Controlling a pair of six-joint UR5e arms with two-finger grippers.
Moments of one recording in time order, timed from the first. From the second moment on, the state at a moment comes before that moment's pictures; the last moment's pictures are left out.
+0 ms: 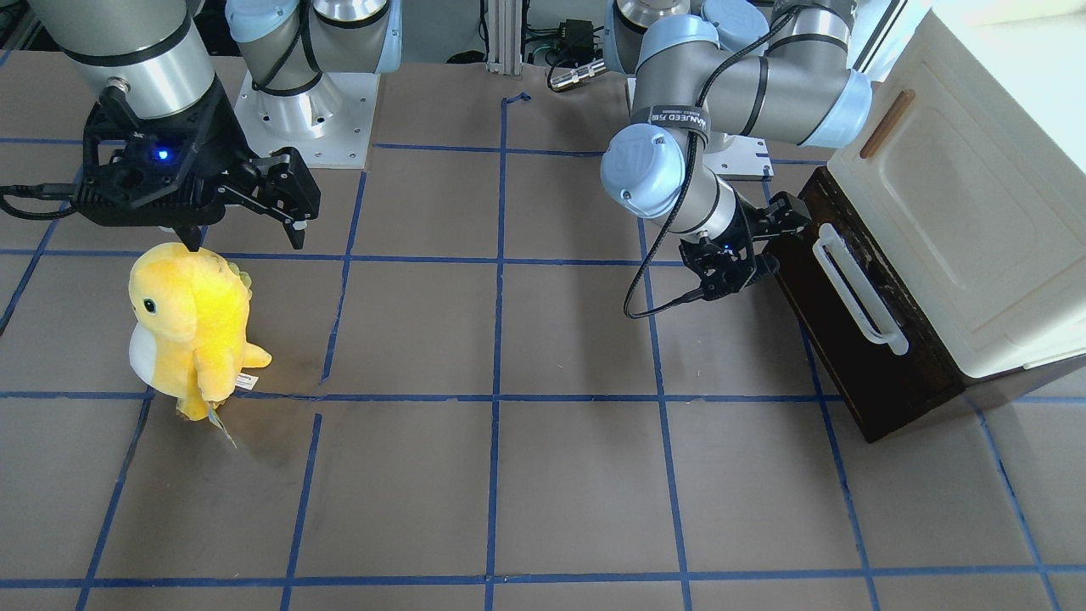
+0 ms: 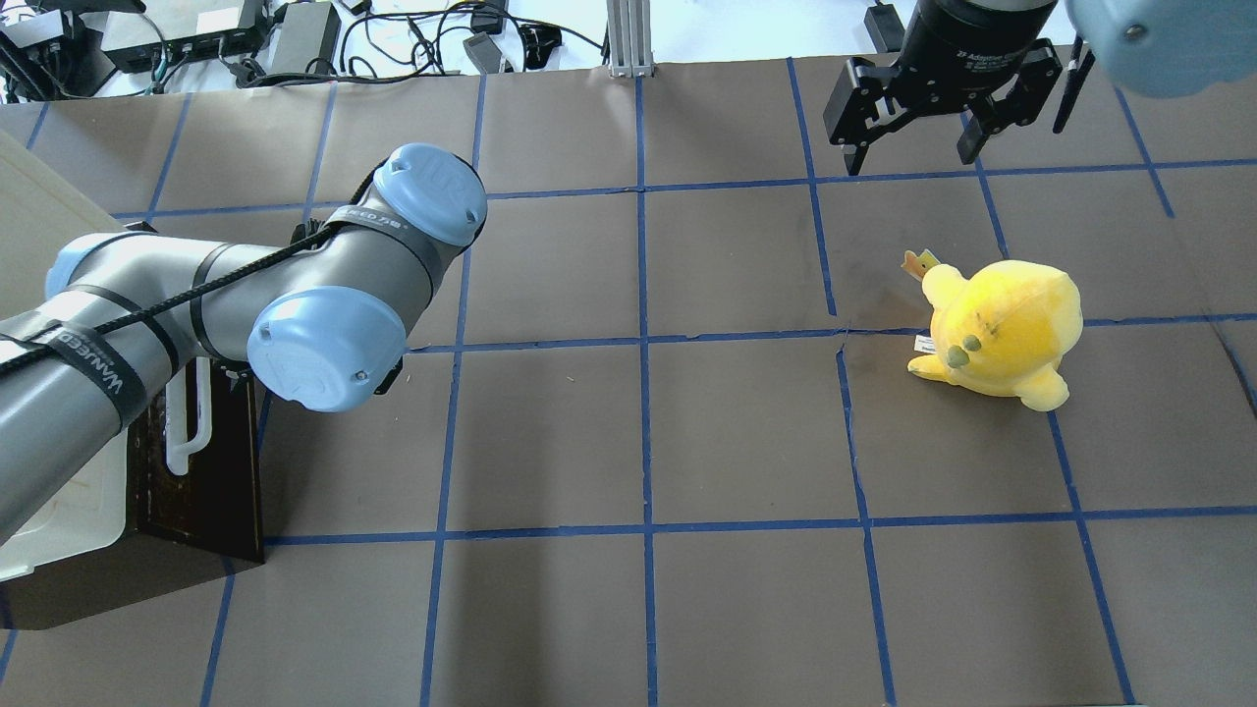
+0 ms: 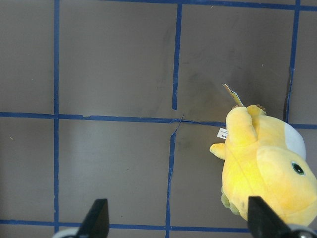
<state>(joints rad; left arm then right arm) -1.74 -1.73 -1.92 -1.50 2.32 -0.47 1.60 -1.48 1.44 -1.57 -1.58 -0.02</state>
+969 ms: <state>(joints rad) -1.65 -1.86 -1.85 -1.57 2.54 -0.48 1.60 -1.48 1.44 -1.57 -1.58 -0.02</state>
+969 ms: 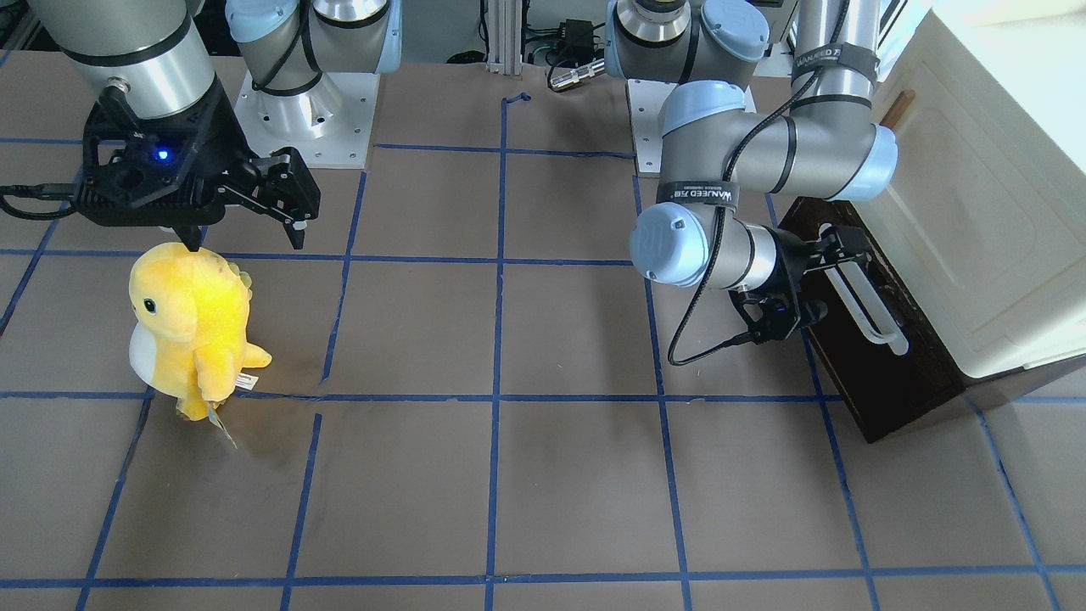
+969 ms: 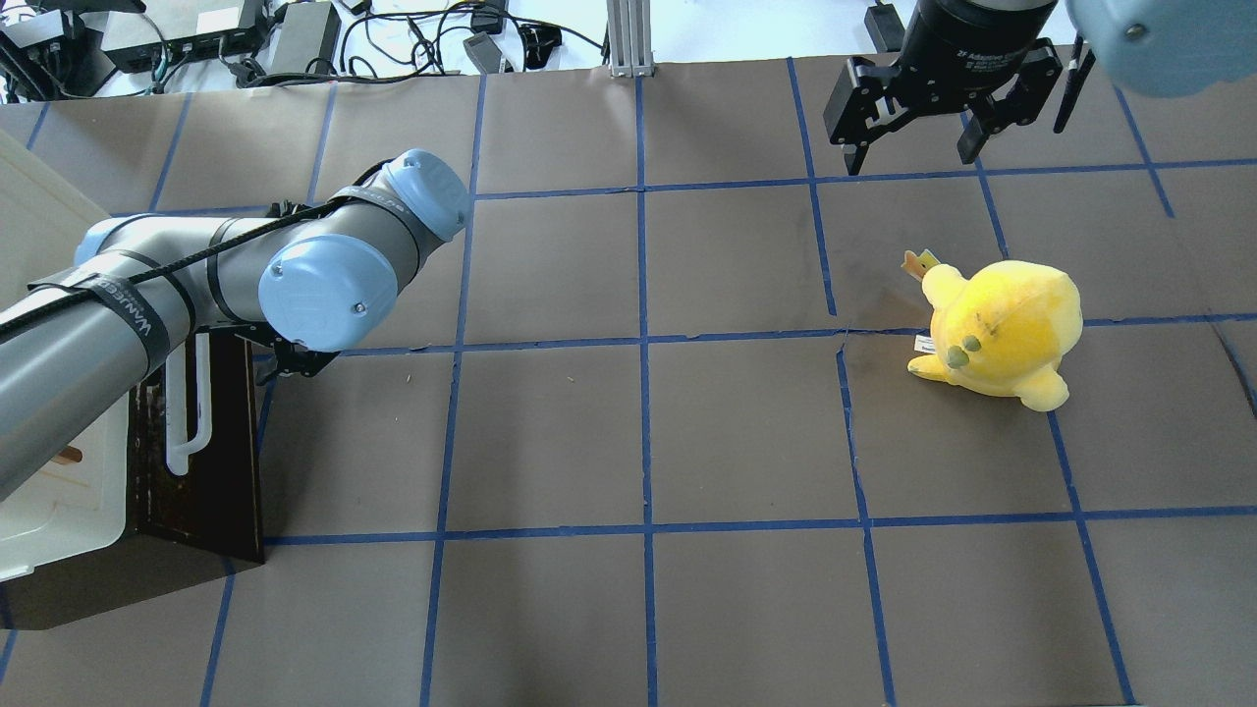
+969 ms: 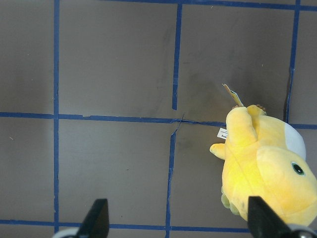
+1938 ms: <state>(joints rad) -1.65 -1.97 -1.91 -1.53 2.76 -0.54 1.60 -1.48 1.44 -1.57 -1.58 -0.02</state>
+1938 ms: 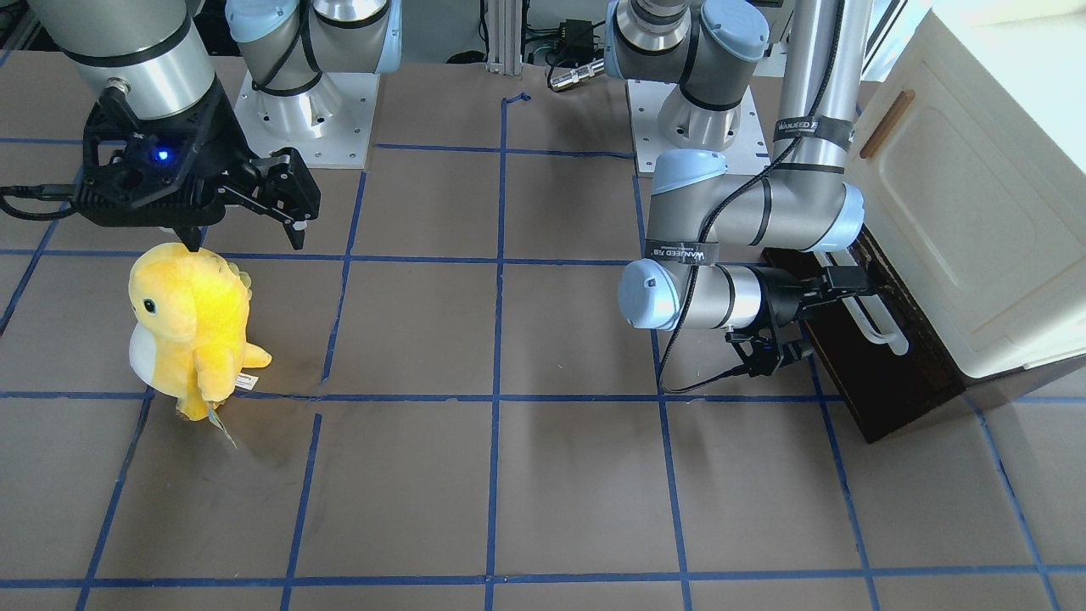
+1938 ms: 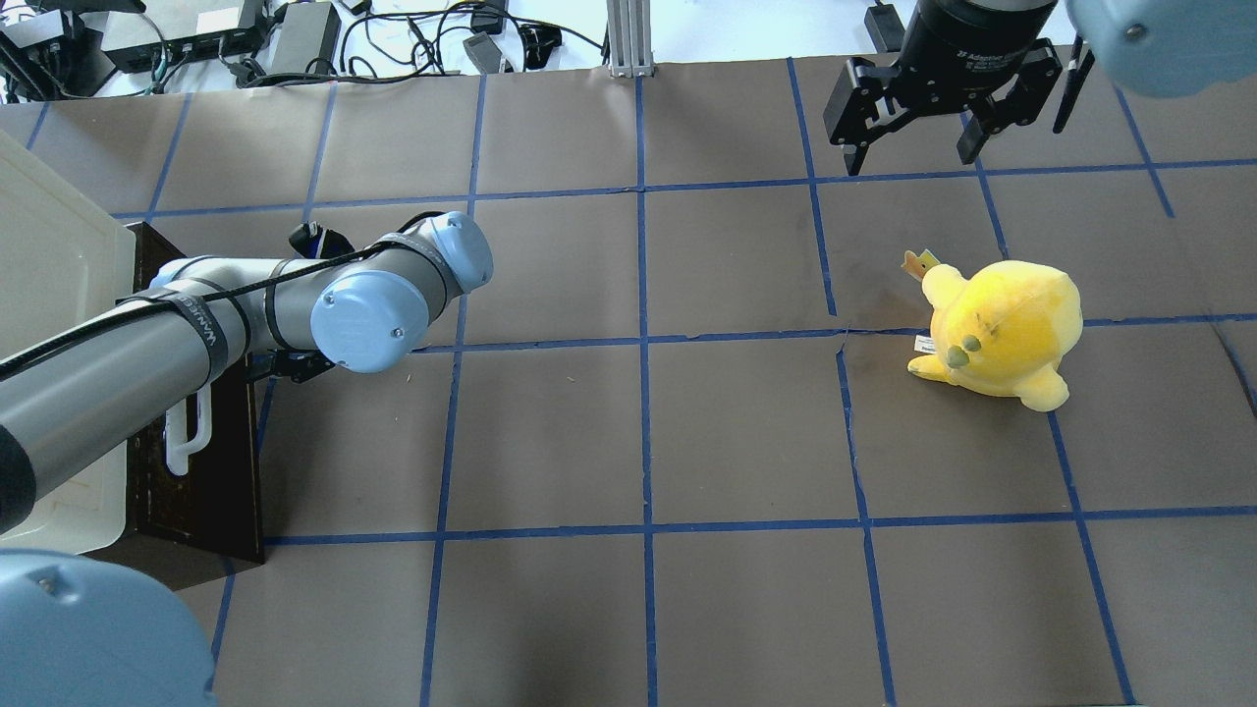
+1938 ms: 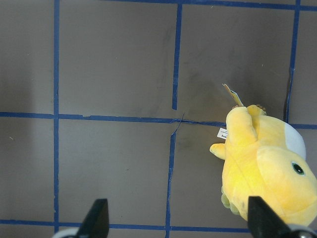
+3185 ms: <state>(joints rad) -1.64 -1.97 -1.93 -1.53 2.79 -0.55 1.60 -1.48 1.44 -1.57 -1.58 -0.02</state>
